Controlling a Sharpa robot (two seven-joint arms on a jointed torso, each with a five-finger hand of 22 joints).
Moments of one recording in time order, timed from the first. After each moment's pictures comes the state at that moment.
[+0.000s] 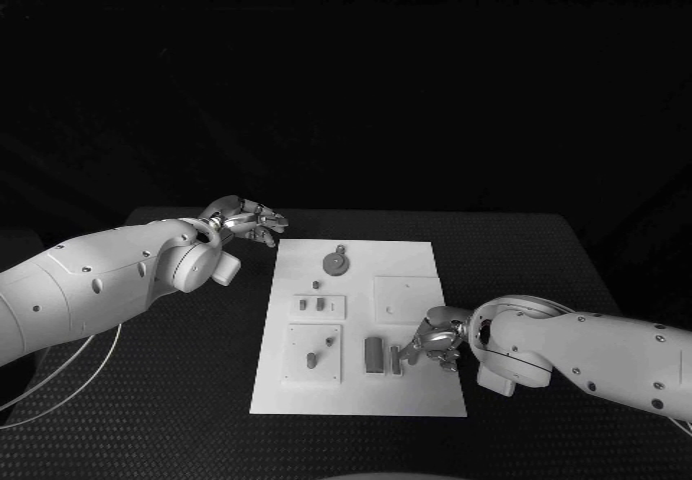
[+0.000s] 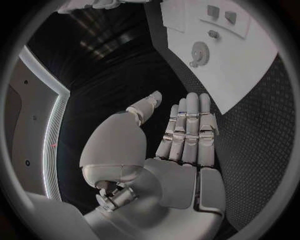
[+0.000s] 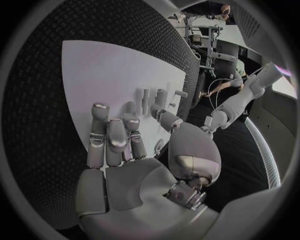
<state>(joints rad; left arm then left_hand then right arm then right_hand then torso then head) 1.27 -0.75 -0.13 1.13 -0.36 -0.20 0.10 1.10 -0.13 0.53 -0.14 0.06 0.84 0.19 0.29 0.47 1.10 0.13 0.15 0.22 0.98 0.03 0.89 0.38 0.02 1.03 -0.07 0.10 1.17 1.17 -0.80 -0.24 1.55 -0.92 -0.05 -0.41 0.73 -0.14 0.72 -0.14 0.05 0.99 0.11 0.22 0.61 1.15 0.00 1.21 1.04 1.28 -0.11 1.47 0.92 0.23 1.18 -0.03 0.84 1.31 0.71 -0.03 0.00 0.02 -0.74</state>
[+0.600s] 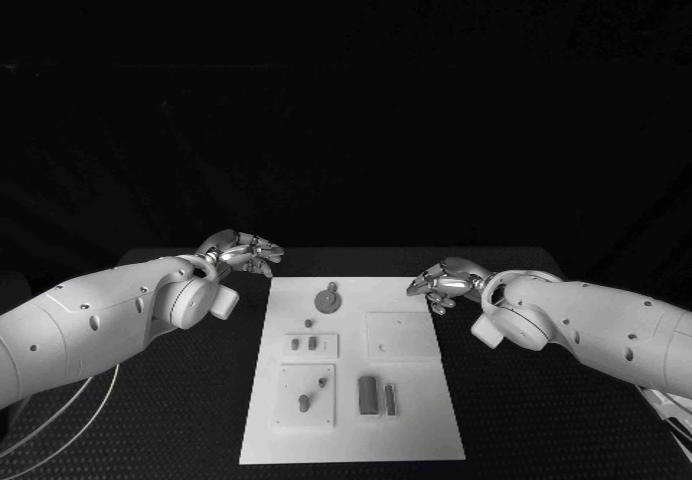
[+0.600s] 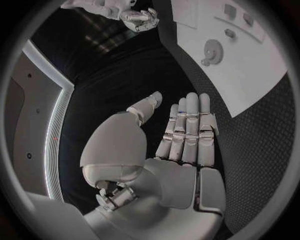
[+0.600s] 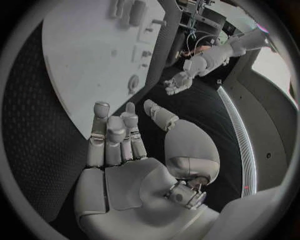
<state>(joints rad) 1.27 -0.71 -0.13 1.09 -0.28 -0.20 0.14 1.10 -0.11 0.53 -0.14 0.06 0.87 0.17 0.31 0.47 1.12 0.12 0.17 0.22 0.98 0.03 0.87 0.38 0.01 1.03 -0.07 0.09 1.17 1.22 -0.73 -0.15 1.18 -0.65 -0.13 0.06 0.83 -0.08 0.72 -0.22 0.05 0.96 0.11 0.23 0.63 1.08 0.00 1.15 1.01 1.19 -0.10 1.39 0.85 0.25 1.07 0.00 0.79 1.31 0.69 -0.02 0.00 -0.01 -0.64</state>
